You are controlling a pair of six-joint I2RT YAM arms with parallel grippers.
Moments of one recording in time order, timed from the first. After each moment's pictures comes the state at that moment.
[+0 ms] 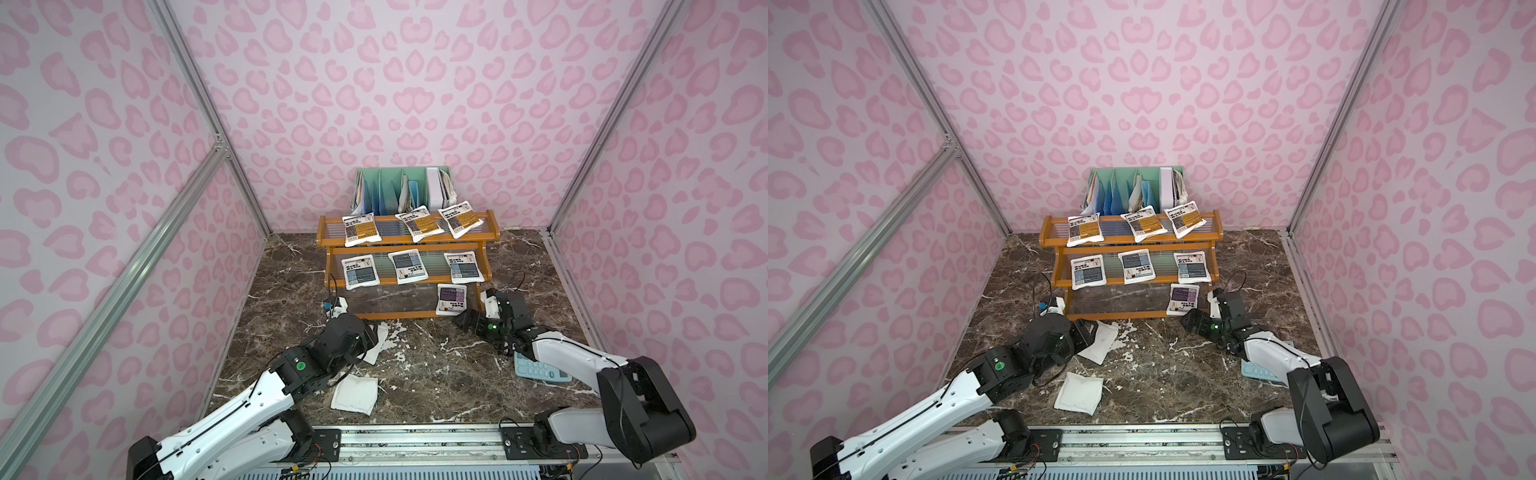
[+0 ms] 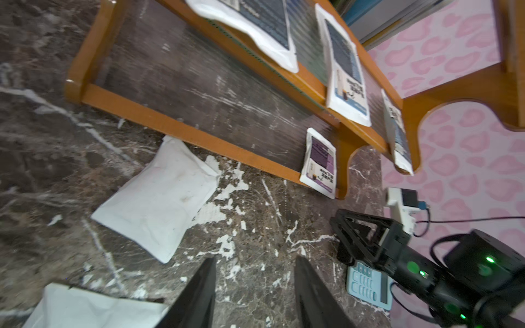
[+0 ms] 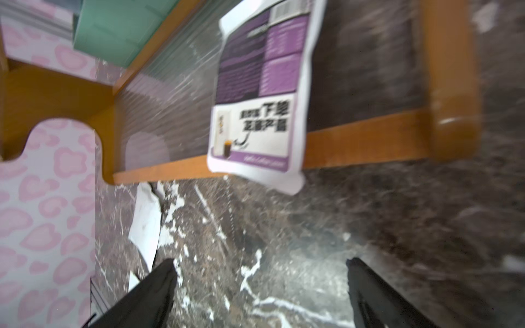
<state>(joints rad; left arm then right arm) -0.81 0.87 0.73 -0.59 -0.30 -1.16 0.40 1.30 0.54 -0.02 -0.40 0.61</state>
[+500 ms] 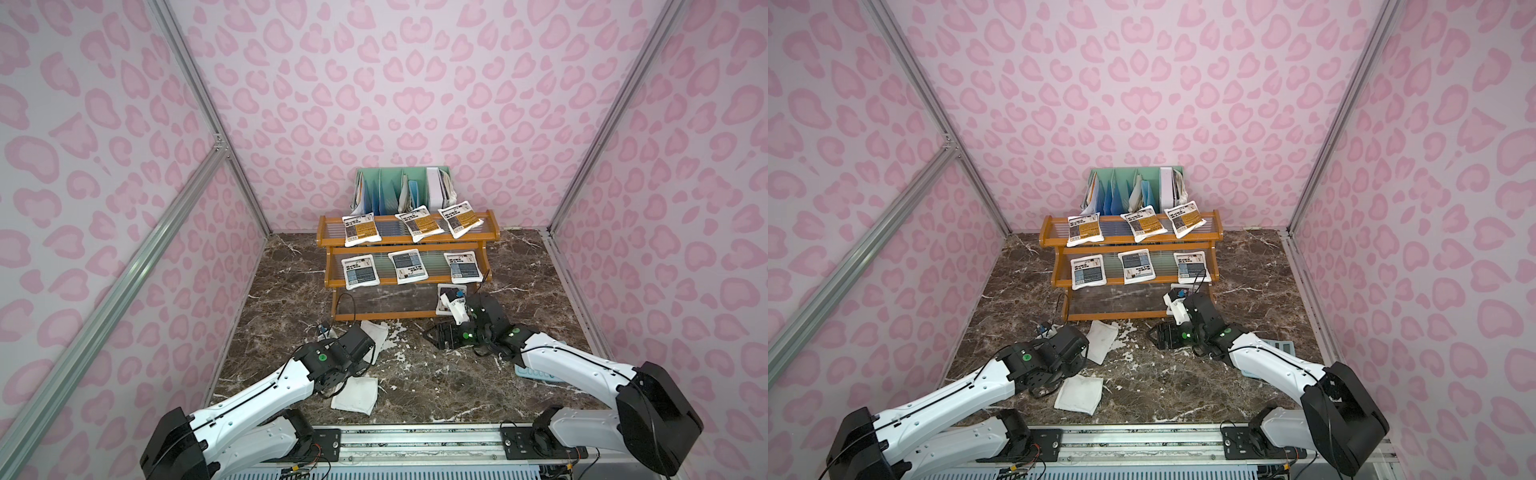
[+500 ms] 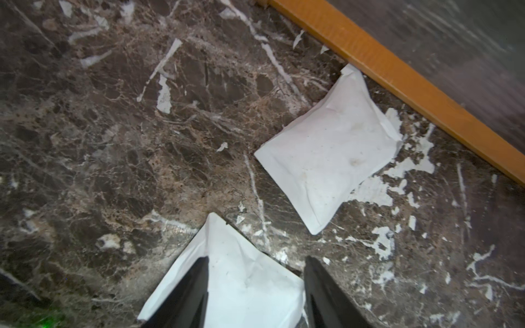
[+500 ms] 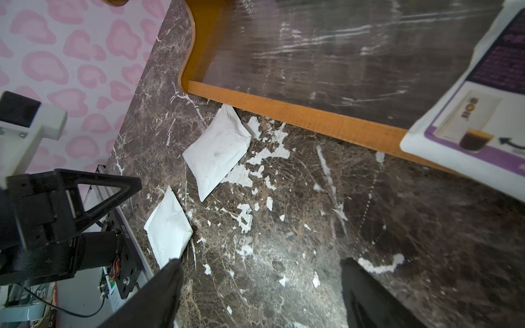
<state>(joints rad) -0.78 1.02 0.62 -0.84 -0.31 -1.31 0.68 1.29 0.66 -0.07 -0.38 0.45</state>
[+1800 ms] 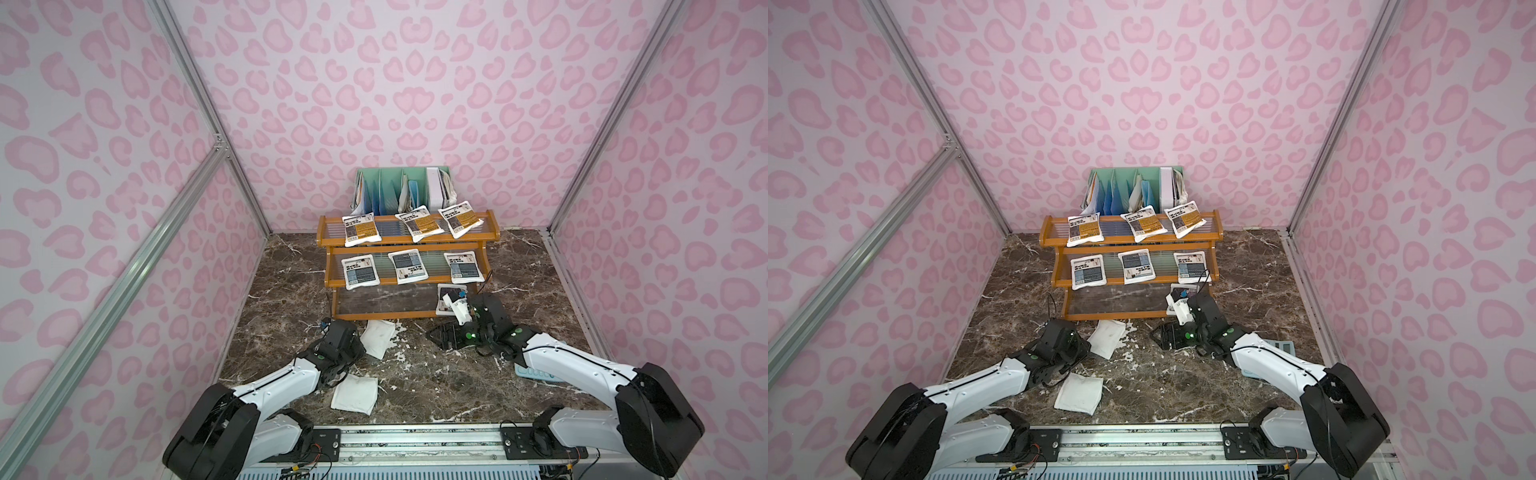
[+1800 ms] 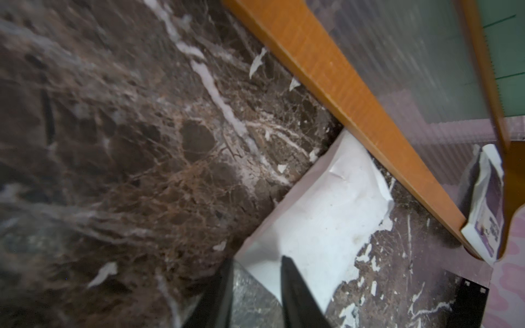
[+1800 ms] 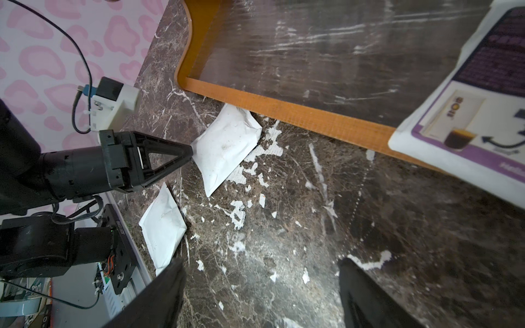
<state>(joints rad) -0.51 1.23 0.40 -0.12 -0.02 -1.11 0.65 1.28 0.64 -0.07 -0.41 0.42</state>
